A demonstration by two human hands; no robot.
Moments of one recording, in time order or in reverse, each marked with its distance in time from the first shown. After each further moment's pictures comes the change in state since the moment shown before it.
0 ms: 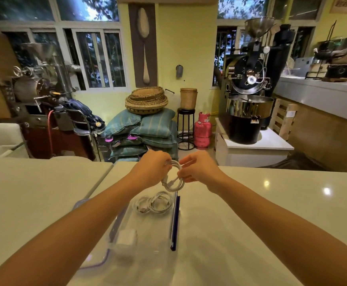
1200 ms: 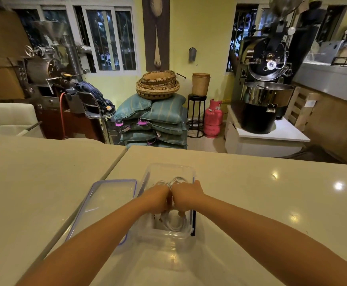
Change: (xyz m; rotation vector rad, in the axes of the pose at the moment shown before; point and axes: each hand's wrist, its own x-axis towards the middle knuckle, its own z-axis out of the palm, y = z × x) left_hand -0.049 -0.059 0.073 0.042 -0.494 -0.155; right_hand 0.008 0.047 0.103 -1.227 -0.391 -0.035
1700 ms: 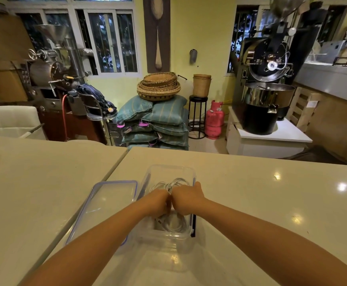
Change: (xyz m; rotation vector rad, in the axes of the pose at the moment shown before) left_hand -0.005 0.000 0.003 -0.046 -0.060 -0.024; right_hand -0.006 0.000 0.004 0.011 0.071 -0.027
